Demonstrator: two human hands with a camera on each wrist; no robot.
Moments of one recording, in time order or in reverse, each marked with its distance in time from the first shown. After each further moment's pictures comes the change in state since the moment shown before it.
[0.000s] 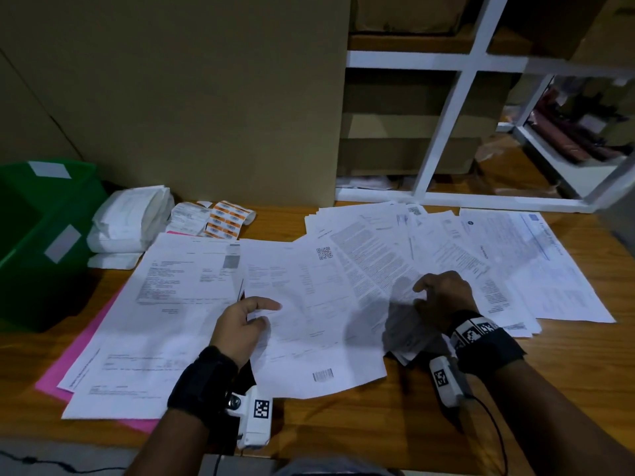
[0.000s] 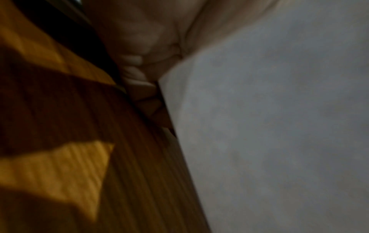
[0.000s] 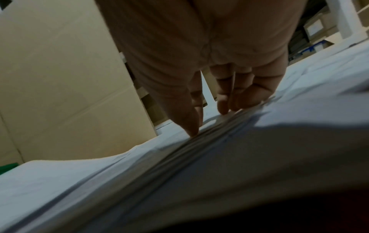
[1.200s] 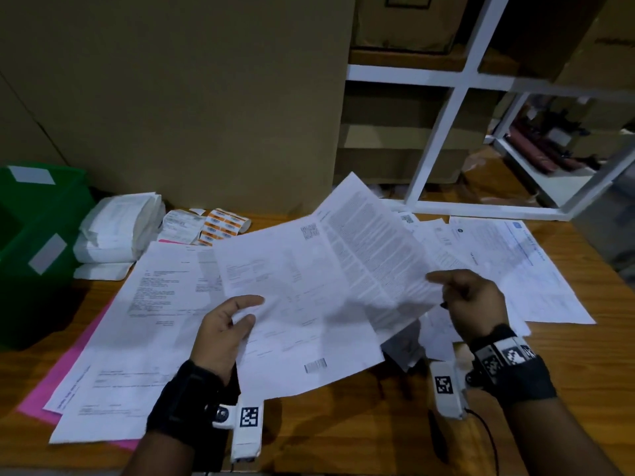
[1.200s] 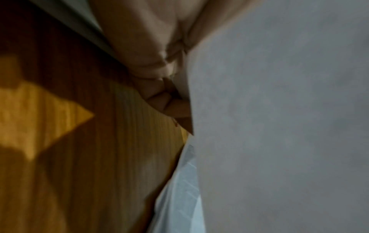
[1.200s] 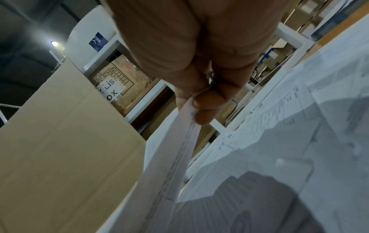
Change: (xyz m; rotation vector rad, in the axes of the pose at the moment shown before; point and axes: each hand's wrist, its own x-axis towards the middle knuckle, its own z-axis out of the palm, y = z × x) left_hand -0.003 0.011 -0.020 -0.428 0.030 -0.024; right_hand -0.055 -0.019 -0.062 0.769 0.332 0.072
